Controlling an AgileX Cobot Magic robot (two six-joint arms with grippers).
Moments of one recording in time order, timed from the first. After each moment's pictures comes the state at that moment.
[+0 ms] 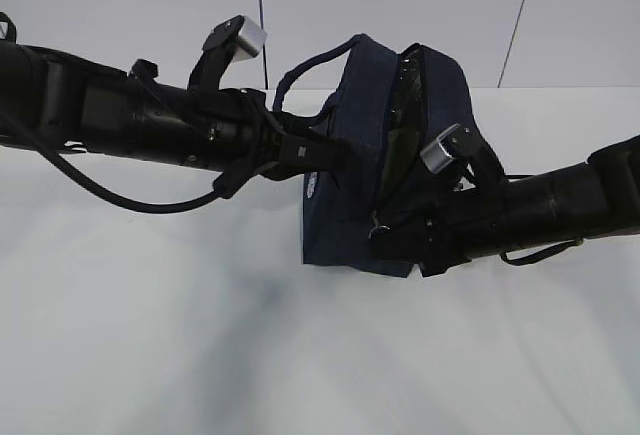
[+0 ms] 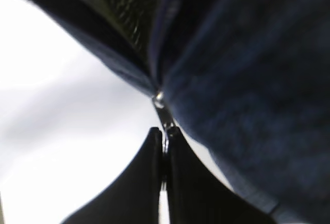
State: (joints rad) left arm -0.47 1.90 -1.11 -1.73 0.74 1.63; right arm 0.17 1.98 -0.93 1.64 0.85 -2.07
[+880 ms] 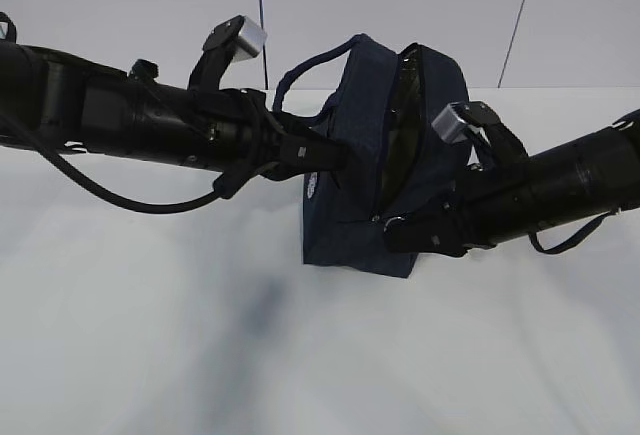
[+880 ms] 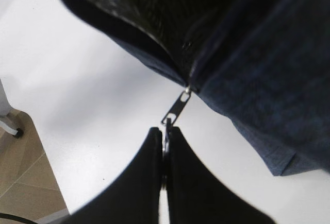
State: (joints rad) left arm -0.47 1.90 -1.11 -1.73 0.74 1.63; right arm 0.17 1.83 -0.94 1.37 0.83 -1.65
